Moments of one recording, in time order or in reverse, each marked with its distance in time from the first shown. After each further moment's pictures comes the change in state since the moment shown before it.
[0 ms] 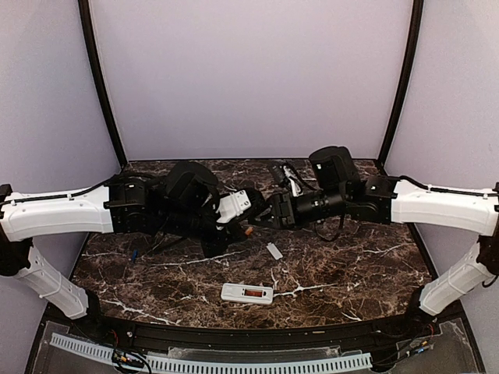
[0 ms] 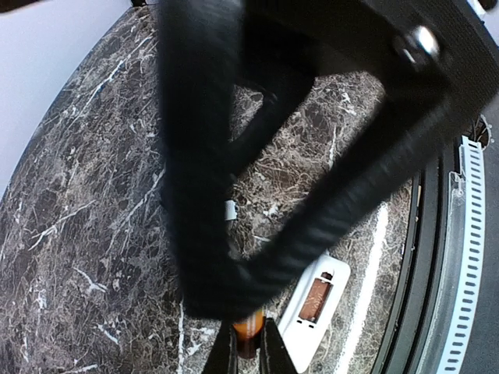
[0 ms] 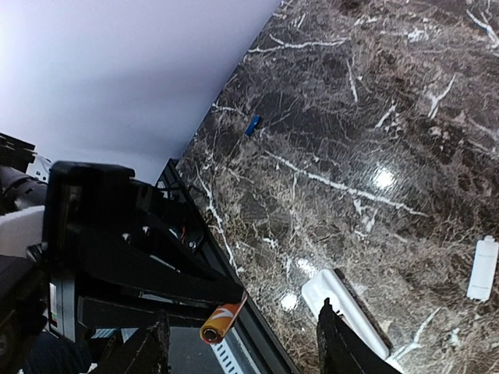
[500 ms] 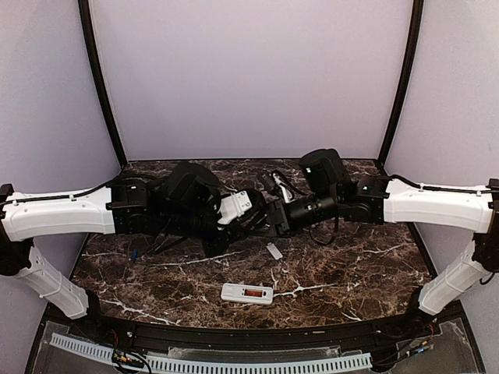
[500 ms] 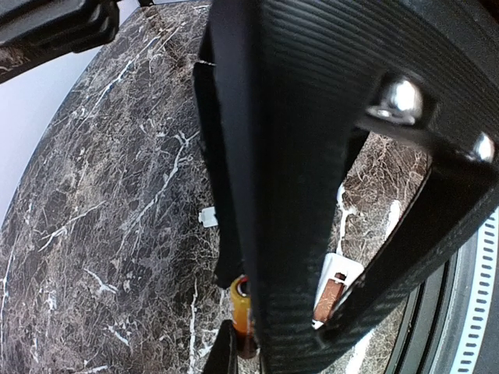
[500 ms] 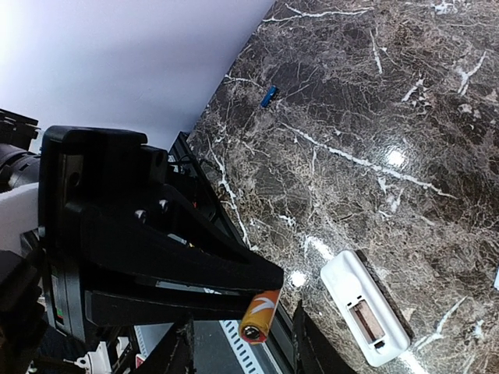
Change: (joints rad) left arm -0.001 0.007 -0.007 0.022 -0.036 0.022; right arm 0.039 0.055 0.040 -0.048 -0.075 0.002
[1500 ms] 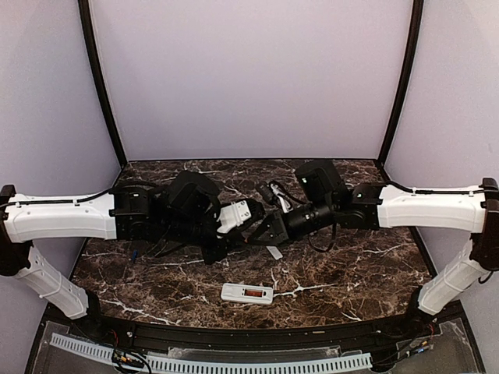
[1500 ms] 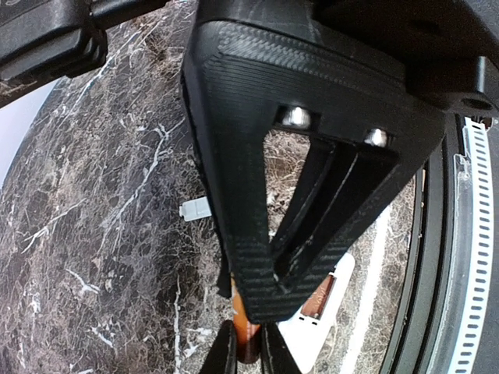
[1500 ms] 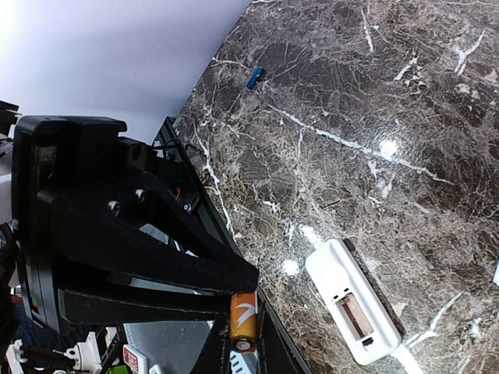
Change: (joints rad) left arm 0.000 -0.005 -0.058 0.034 0.042 0.013; right arm -0.006 0.033 -0.029 0.008 -0.003 -0.040
